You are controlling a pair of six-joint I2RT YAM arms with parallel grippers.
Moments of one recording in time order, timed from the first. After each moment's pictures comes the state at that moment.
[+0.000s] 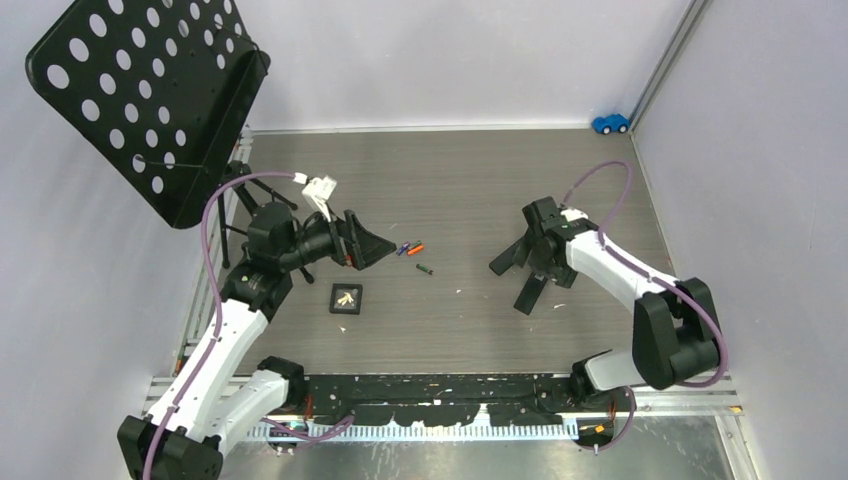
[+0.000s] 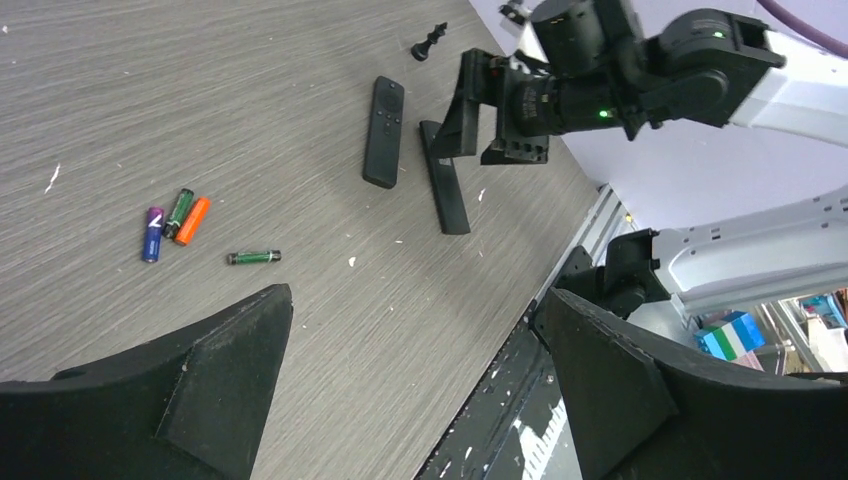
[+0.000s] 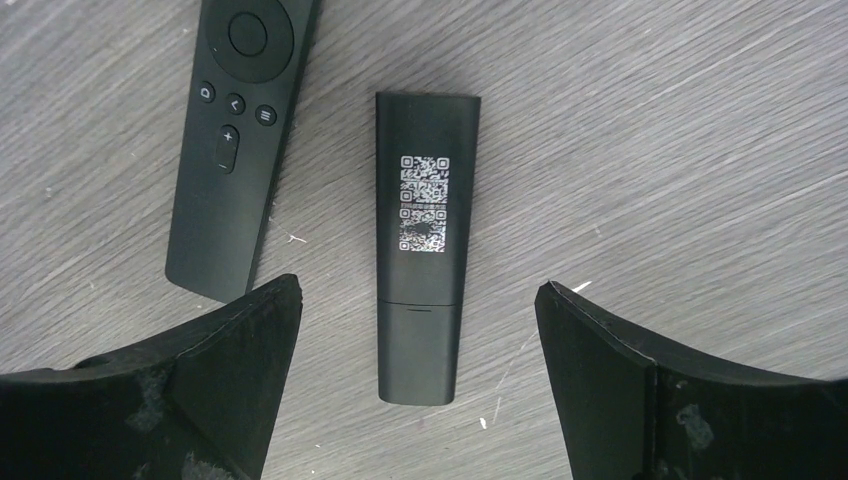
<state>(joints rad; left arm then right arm) -0.30 0.86 0.79 -0.18 0.67 -0.48 0.33 1.39 0.87 -0.71 0.33 0.81</state>
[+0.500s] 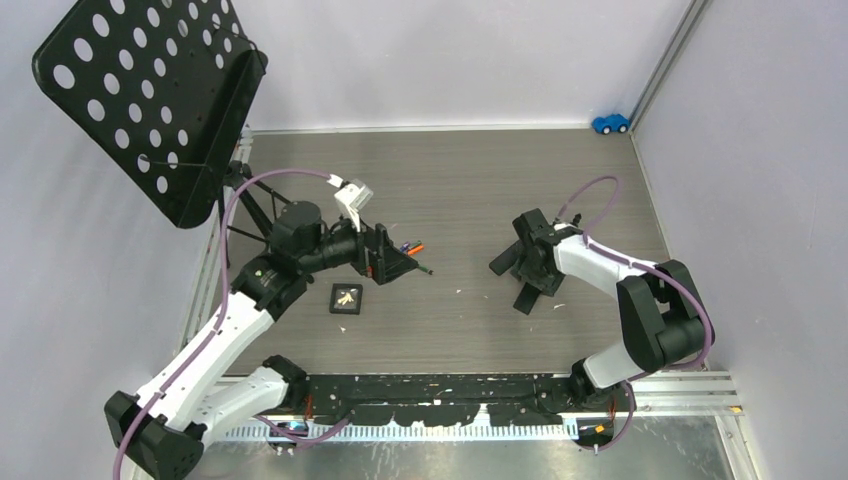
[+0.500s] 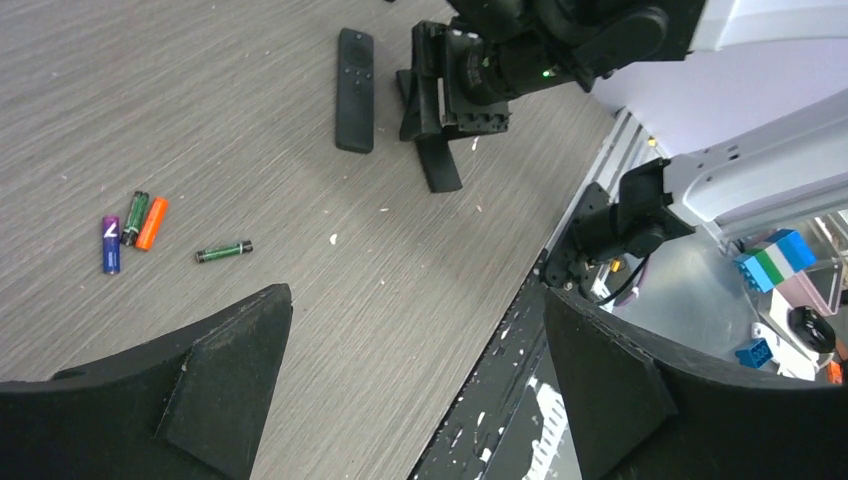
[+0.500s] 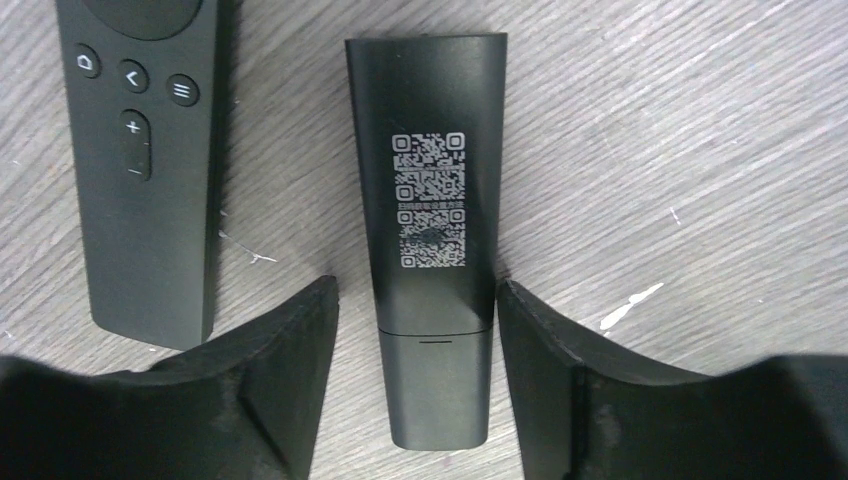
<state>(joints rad) -0.53 0.90 0.88 -0.28 0.54 -0.35 0.37 1.50 0.80 -0.62 0.32 0.94</state>
